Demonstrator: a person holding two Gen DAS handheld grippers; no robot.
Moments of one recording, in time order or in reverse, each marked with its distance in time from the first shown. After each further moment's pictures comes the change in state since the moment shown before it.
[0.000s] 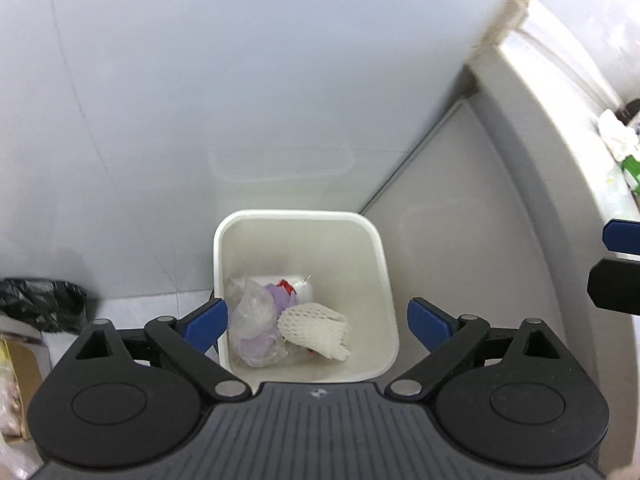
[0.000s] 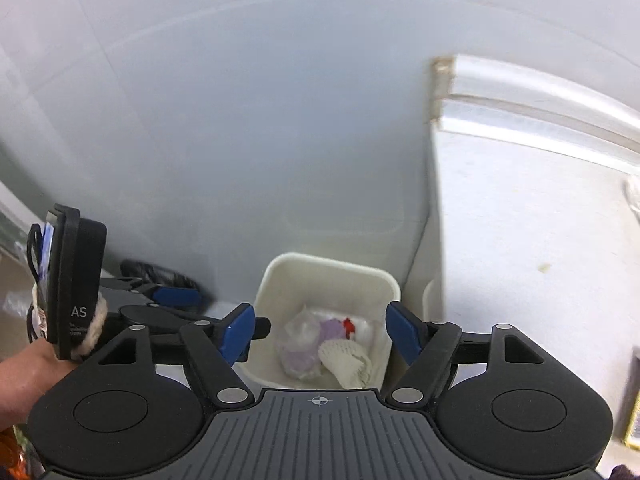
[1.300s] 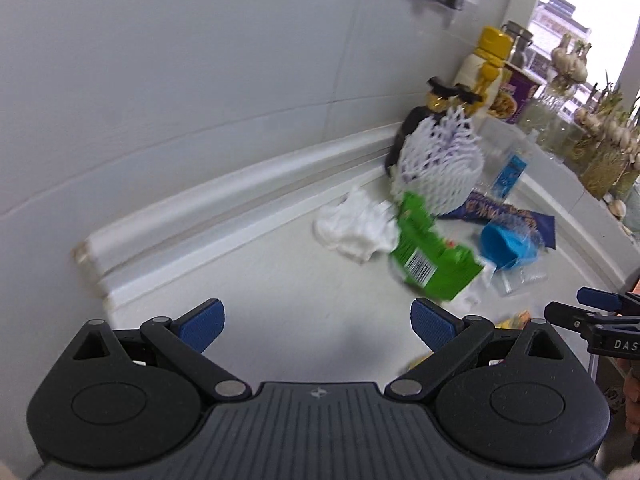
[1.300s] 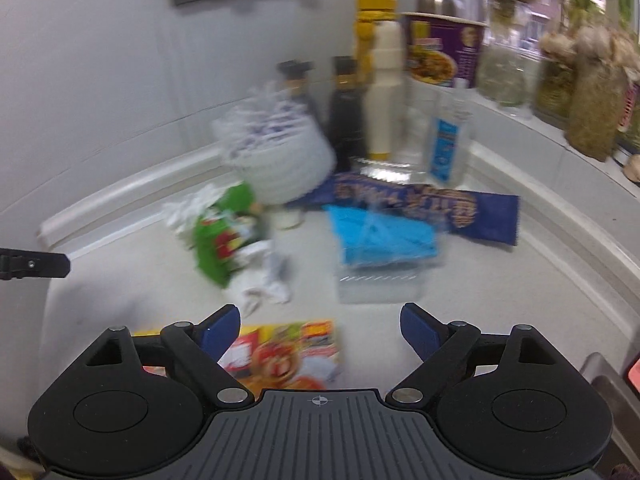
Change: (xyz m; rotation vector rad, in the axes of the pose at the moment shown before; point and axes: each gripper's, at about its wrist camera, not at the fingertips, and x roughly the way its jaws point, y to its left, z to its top) left arm -0.041 -0.262 0.097 0.473 -0.192 -0.211; right arm -0.161 -0.292 -0.112 0.519 -0.340 -0.447
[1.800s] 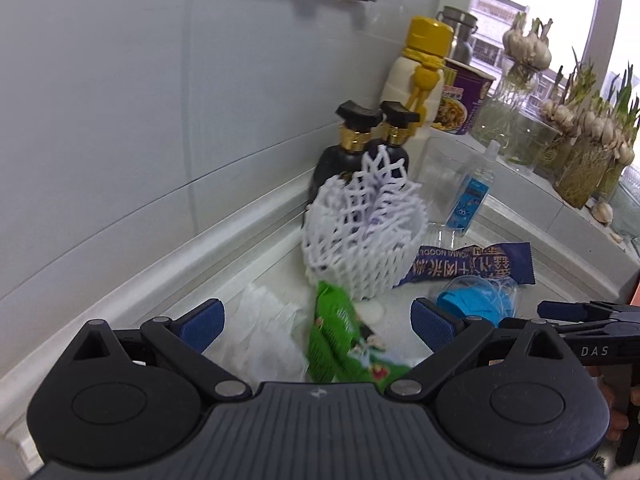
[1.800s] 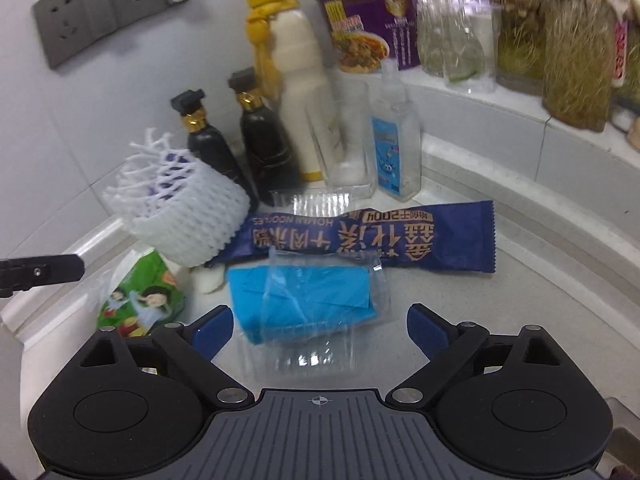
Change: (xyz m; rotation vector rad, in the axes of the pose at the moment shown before) left arm 0.068 -0.064 0.061 0.172 -0.050 -0.103; right arm 0.062 -0.062 0.034 0.159 0.017 0.027
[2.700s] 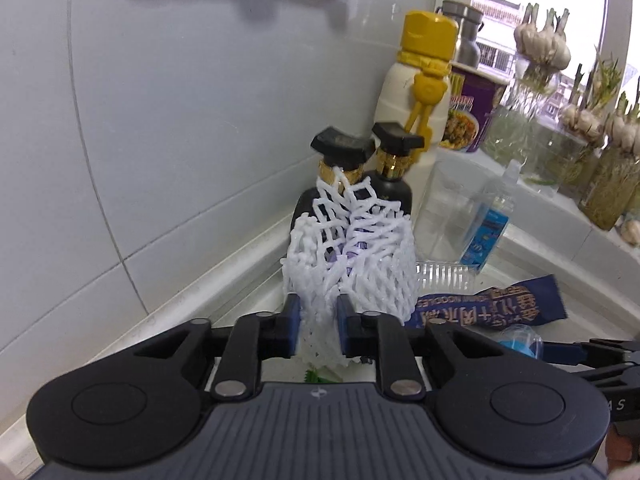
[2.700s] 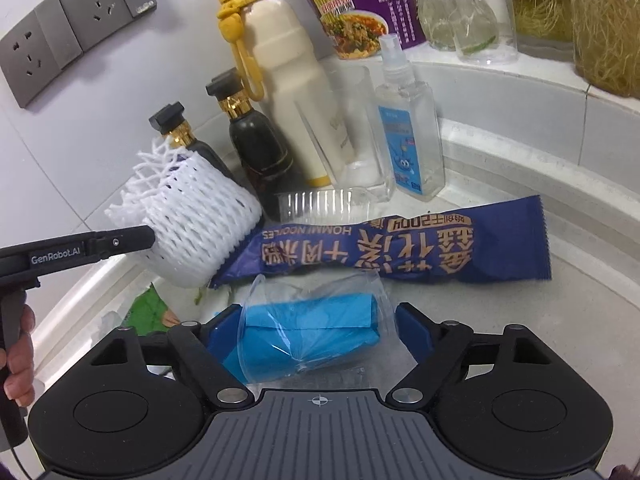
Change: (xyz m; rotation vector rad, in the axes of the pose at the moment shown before) left arm 0.043 -0.016 0.032 0.032 -0.041 0.022; right arm 0.025 0.000 0.014 0.094 -0.008 0.083
